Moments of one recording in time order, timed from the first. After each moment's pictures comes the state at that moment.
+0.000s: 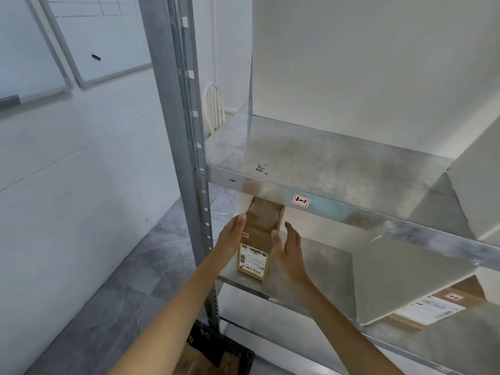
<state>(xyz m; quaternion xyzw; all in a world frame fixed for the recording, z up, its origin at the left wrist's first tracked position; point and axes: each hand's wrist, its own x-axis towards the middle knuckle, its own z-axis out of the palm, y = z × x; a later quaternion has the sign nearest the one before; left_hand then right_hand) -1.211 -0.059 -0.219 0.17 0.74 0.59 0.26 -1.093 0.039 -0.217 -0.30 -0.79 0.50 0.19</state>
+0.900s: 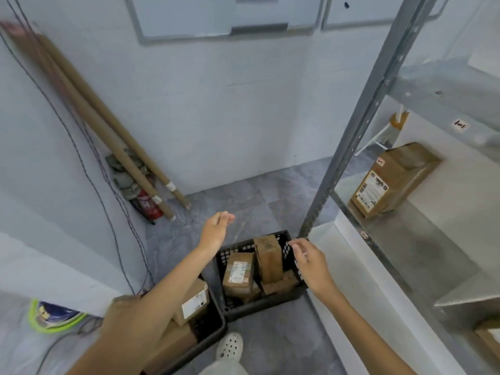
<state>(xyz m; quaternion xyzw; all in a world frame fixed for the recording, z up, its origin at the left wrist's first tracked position) -0.877 -0.345 -0.280 -0.24 0.75 0.61 -0.02 -0.879 -0.096 -0.289 0.08 -0.88 0.46 -0.09</state>
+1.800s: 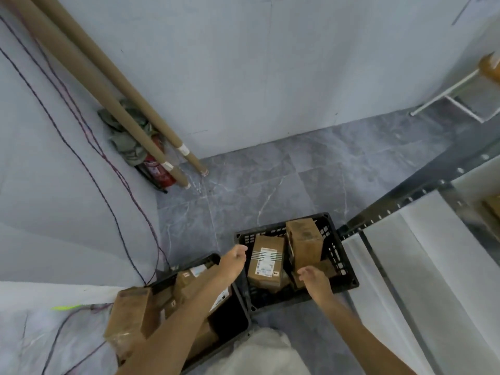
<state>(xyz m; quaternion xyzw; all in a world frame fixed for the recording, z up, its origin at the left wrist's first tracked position) -0.920 -0.442 -0.542 -0.34 0.76 0.52 0.21 -0.961 -0.217 -0.548 -0.13 -0.84 0.38 -0.35</state>
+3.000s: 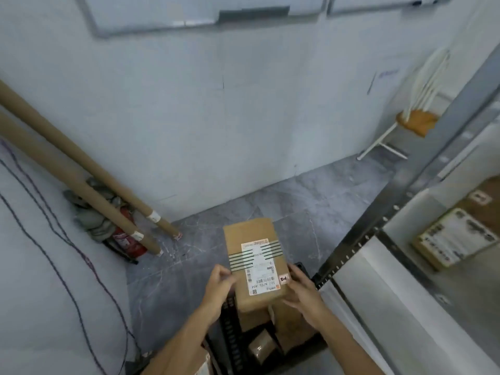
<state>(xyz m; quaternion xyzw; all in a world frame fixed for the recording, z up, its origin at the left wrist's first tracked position) -1.007 -0.427 -0.454 -0.34 0.66 0.66 0.09 -1.037 -0.208 -0.429 -0.15 -0.65 0.68 -0.30</state>
